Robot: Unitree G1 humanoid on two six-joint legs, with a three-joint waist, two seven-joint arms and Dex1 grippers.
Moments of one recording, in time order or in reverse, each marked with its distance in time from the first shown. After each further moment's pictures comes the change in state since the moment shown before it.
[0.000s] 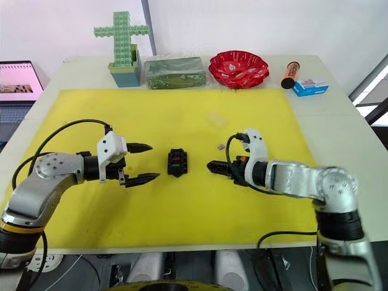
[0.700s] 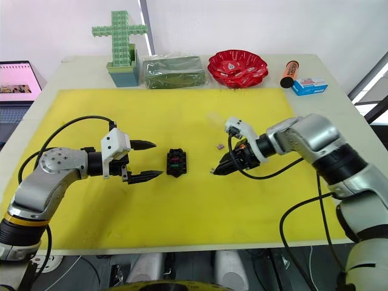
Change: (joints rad) left arm -0.047 -0.009 -0.020 0.047 0.014 -0.026 -0.043; right arm -0.502 -0.104 0.679 0.386 -1.279 -0.273 1.718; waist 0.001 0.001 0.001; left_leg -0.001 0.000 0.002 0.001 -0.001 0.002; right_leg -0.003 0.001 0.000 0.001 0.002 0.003
